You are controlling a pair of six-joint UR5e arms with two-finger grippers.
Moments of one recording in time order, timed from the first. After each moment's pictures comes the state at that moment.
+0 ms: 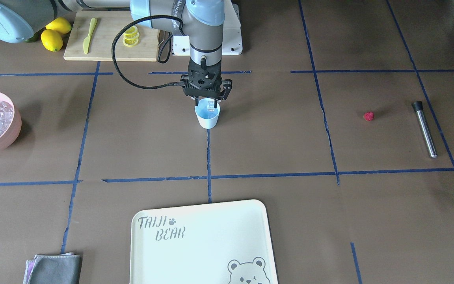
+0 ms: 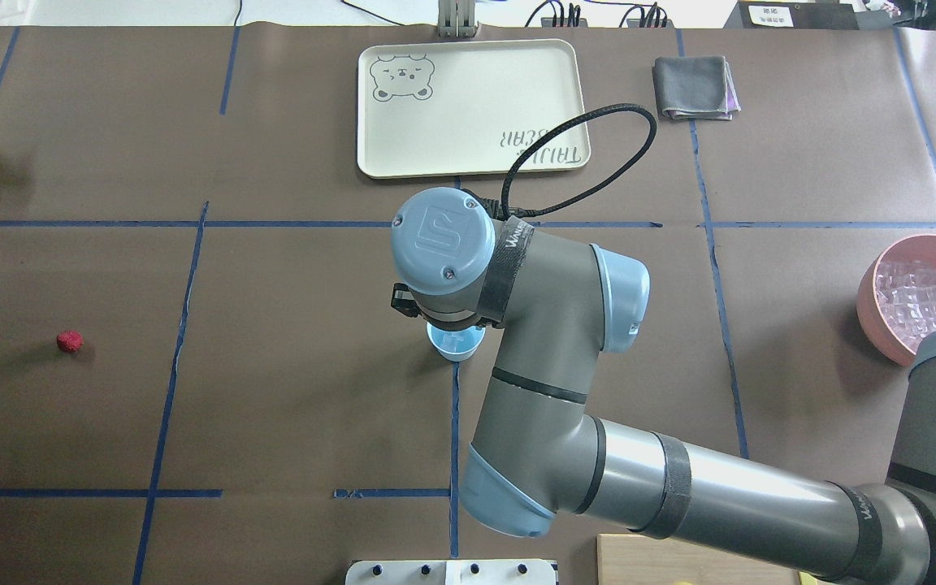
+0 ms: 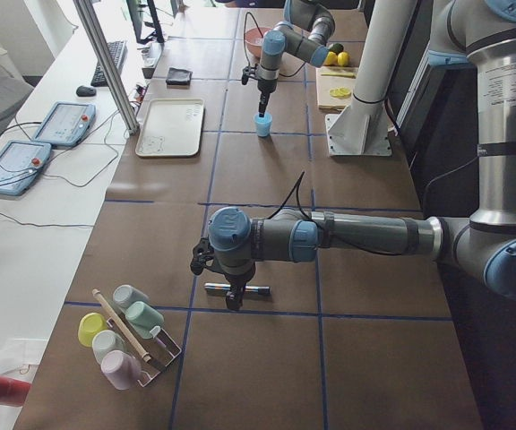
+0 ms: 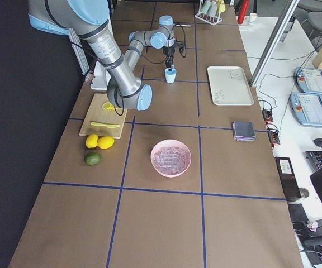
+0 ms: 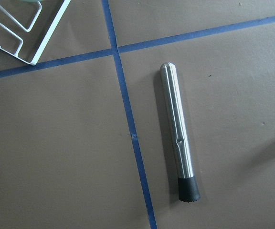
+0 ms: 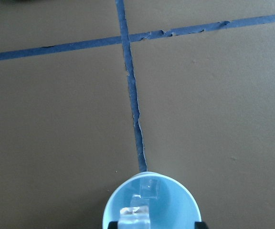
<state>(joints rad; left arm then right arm) -1.53 -1.44 -1.75 -1.54 -2.42 0.18 0.43 -0.72 1.65 -1.76 1.73 1.41</state>
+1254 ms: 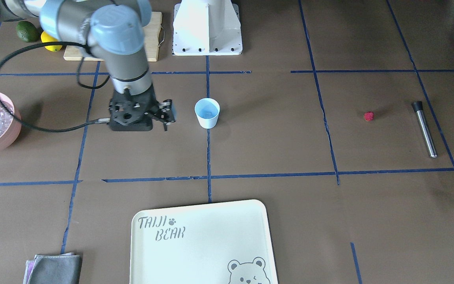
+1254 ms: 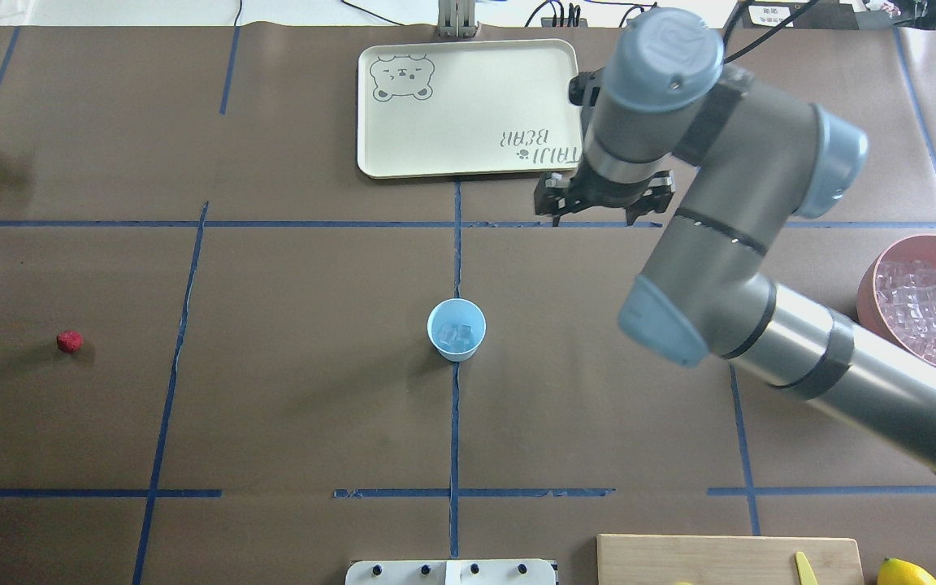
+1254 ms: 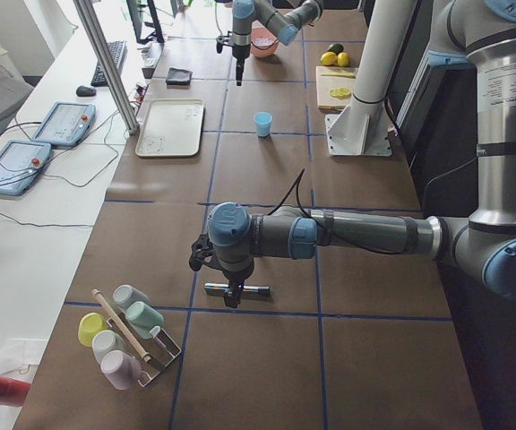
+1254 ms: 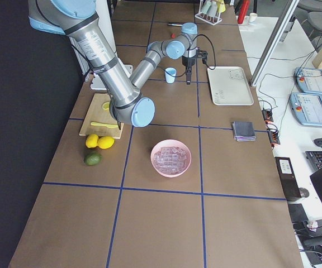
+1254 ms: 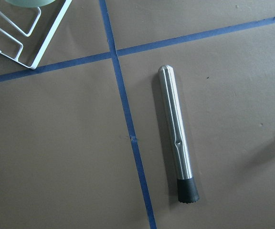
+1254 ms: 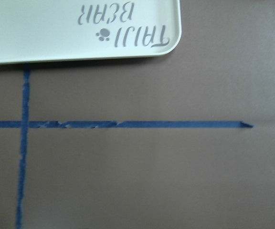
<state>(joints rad) -1.53 -1.45 -1.76 -1.54 -2.41 0.17 0.79 -0.95 1.76 -1.76 2.00 0.92</state>
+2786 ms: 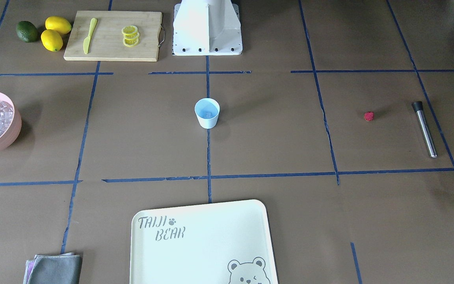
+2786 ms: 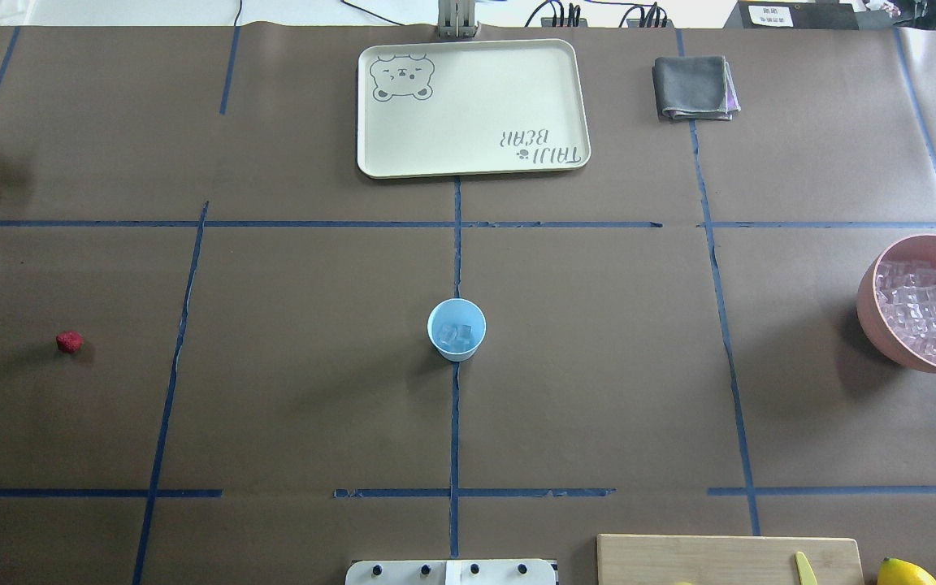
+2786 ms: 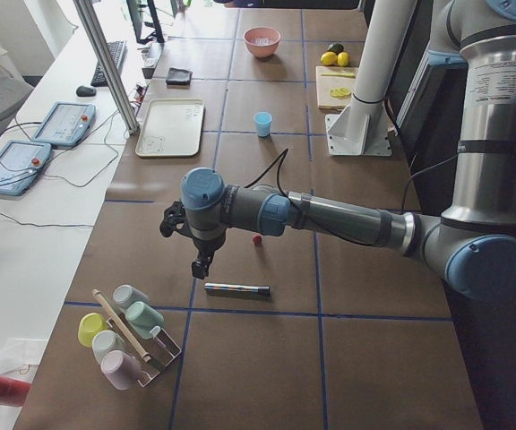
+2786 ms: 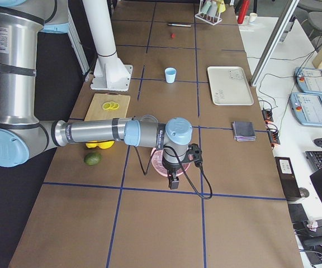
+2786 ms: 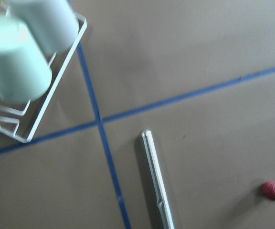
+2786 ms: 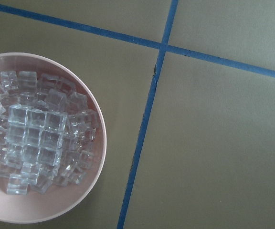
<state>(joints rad) -1.52 -1.61 -1.75 -1.58 -2.41 0.07 1.57 -1.70 1.81 -1.75 2.31 -0.25</state>
